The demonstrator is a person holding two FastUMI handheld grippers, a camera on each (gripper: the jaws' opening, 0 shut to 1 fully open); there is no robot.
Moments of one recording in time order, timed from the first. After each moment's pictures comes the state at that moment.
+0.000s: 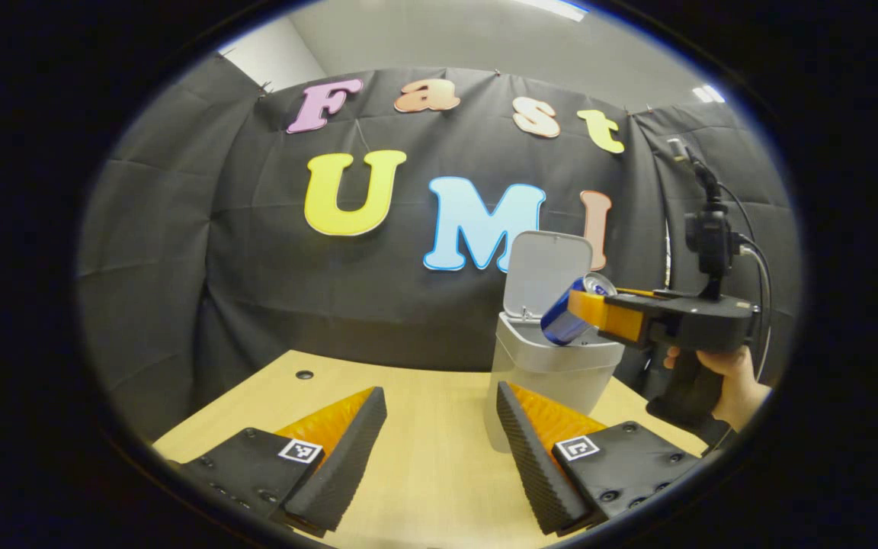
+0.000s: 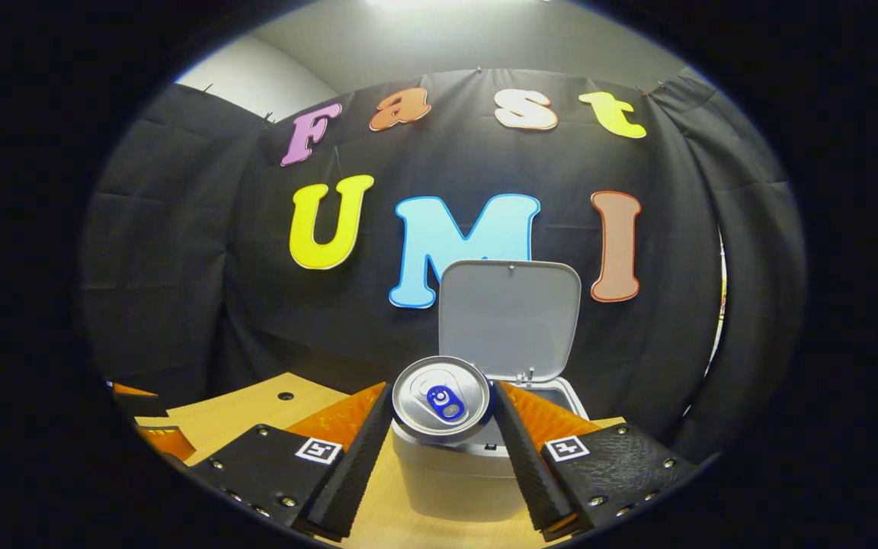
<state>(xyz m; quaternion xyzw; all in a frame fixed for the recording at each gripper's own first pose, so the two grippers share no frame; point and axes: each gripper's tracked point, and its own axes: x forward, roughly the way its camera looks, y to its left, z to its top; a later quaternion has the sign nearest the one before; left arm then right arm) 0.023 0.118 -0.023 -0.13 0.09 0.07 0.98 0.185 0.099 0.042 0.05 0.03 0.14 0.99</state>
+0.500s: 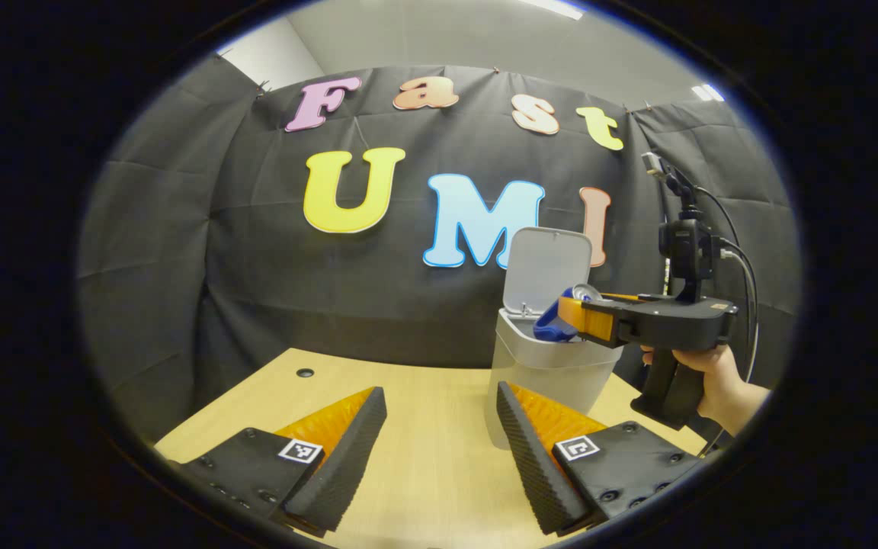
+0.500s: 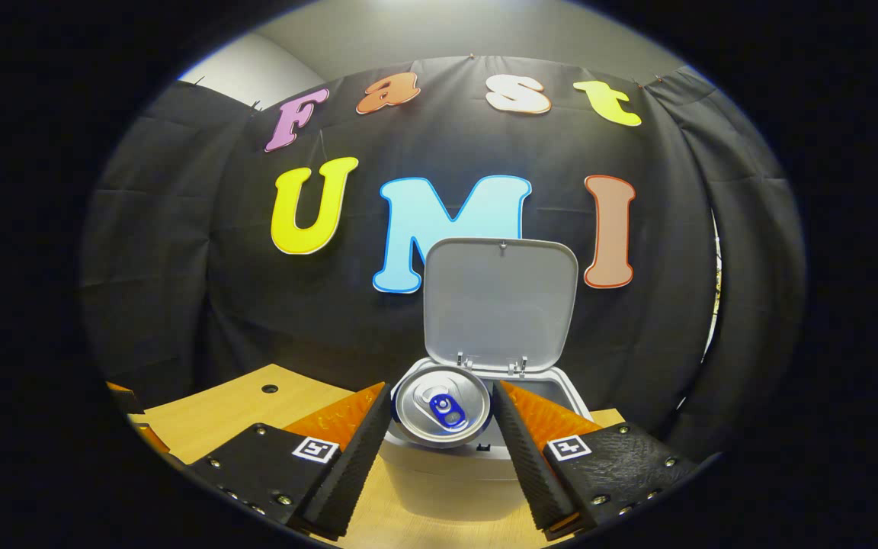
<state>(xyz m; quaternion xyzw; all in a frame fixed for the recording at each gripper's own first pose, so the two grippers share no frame) 0.023 0.117 -0.023 -0.13 0.10 0.06 0.98 0.202 0.097 0.031 0.06 0.05 0.12 0.99</state>
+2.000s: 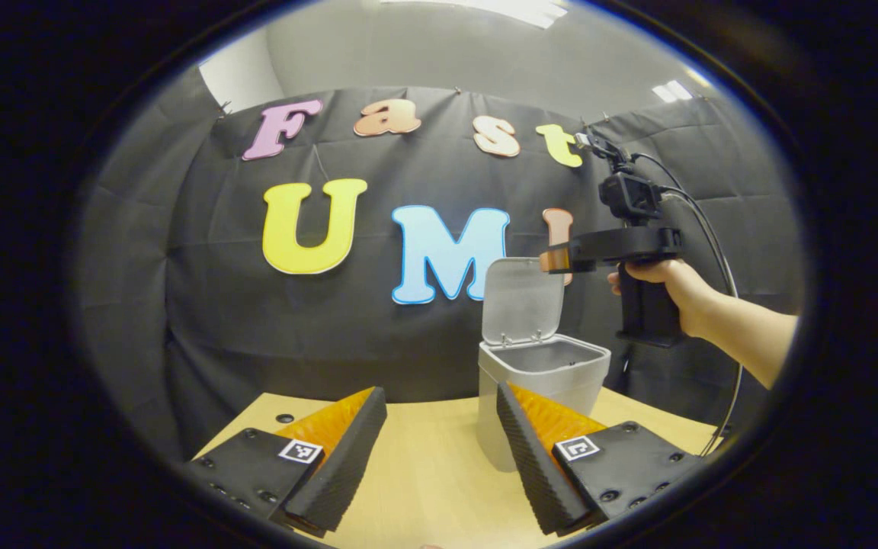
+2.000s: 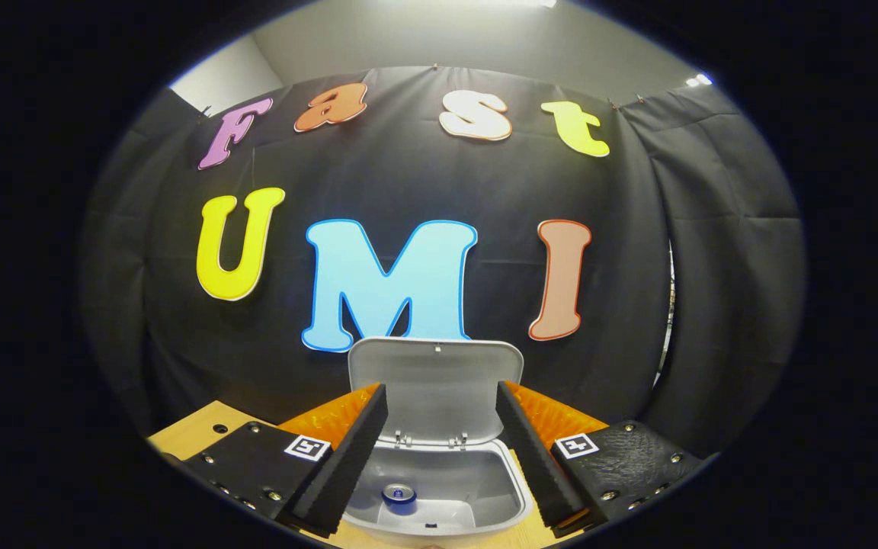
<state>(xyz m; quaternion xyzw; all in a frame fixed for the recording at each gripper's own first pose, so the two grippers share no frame) 0.059 0.149 0.013 -0.09 0.04 -0.01 0.99 0.282 0.046 0.139 0.06 0.03 0.00 1.00</state>
